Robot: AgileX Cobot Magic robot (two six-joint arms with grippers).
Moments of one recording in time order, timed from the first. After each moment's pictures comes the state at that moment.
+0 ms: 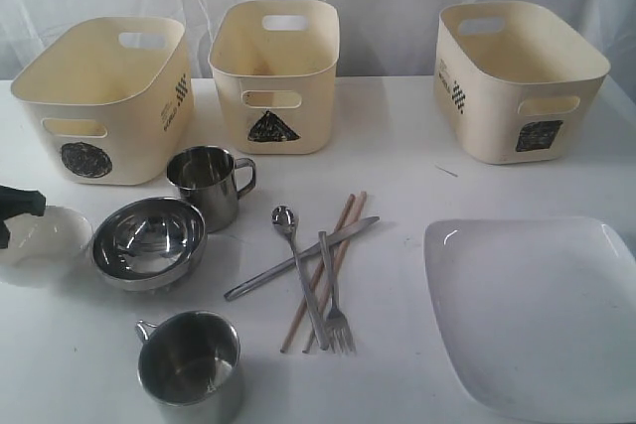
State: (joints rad) left arm 0.07 1.68 -0.92 -0.13 0.49 0.10; right arm 0.13 0.01 0.00 -0.08 0.18 0.02
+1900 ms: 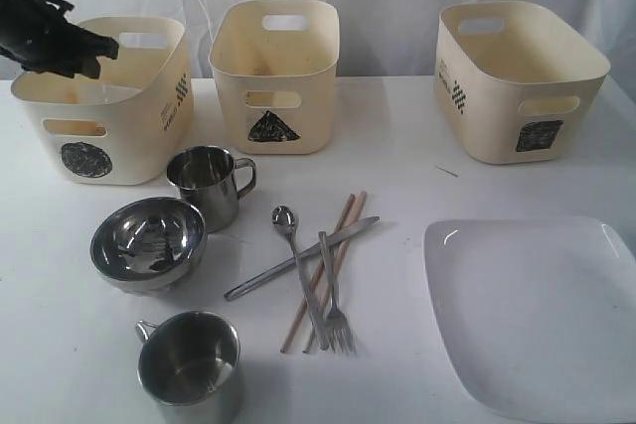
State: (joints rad) left arm -0.03 2.05 -1.80 -0.22 0.67 0.26; right arm 0.13 0.01 0.00 -0.08 0.18 0.04
